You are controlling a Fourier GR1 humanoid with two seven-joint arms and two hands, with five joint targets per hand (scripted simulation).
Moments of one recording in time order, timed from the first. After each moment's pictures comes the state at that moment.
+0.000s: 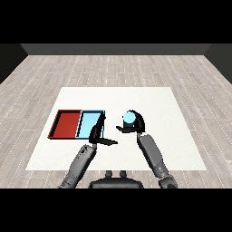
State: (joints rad) left arm -0.23 0.00 -0.33 -1.37 0.12 0.20 -0.32; right arm -0.42 0.00 0.19 -1.28 -0.09 -0.21 -0.25
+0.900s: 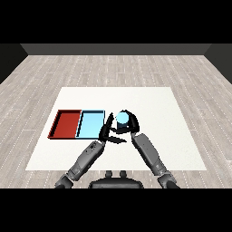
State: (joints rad) left arm -0.41 0.00 -0.50 -1.13 0.32 0.35 -0.38; right arm -0.47 0.00 0.31 -1.25 -0.18 -0.26 -0.26
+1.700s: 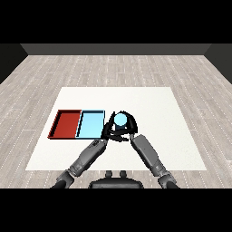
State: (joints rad) left arm -0.49 0.00 -0.55 -1.05 0.38 0.39 -0.38; right arm -0.47 0.00 0.36 -1.29 -0.19 -0.28 -0.26
